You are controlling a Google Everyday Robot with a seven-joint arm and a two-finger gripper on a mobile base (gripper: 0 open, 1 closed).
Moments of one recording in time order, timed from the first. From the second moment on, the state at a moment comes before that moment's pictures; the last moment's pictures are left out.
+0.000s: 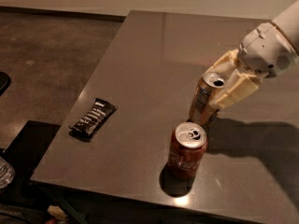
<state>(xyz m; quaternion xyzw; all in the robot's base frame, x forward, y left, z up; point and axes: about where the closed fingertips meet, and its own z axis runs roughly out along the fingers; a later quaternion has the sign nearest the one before) 0.466 -0.142 0.934 -0.68 0.64 0.25 0.25</state>
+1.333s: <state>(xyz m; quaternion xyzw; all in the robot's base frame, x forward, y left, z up) 0.397 -0.135 0.914 -0.78 0.54 0.23 0.22</state>
